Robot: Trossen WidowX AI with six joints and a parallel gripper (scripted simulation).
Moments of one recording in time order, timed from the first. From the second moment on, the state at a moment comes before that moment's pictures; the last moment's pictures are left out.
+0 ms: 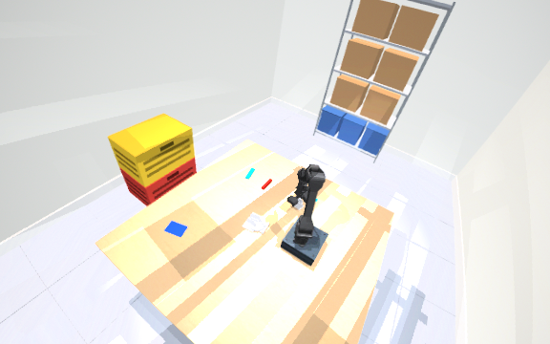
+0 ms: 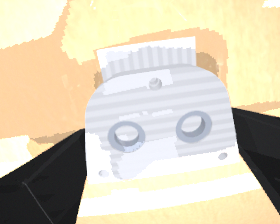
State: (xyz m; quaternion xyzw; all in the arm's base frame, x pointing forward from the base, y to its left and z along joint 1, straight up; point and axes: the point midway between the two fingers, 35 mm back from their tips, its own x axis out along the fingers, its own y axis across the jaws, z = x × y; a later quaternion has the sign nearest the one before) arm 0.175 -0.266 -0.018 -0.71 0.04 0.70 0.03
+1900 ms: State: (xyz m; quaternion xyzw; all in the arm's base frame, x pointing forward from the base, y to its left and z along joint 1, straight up) arm 0.223 -0.199 0.055 -0.67 -0.23 0.66 -0.25
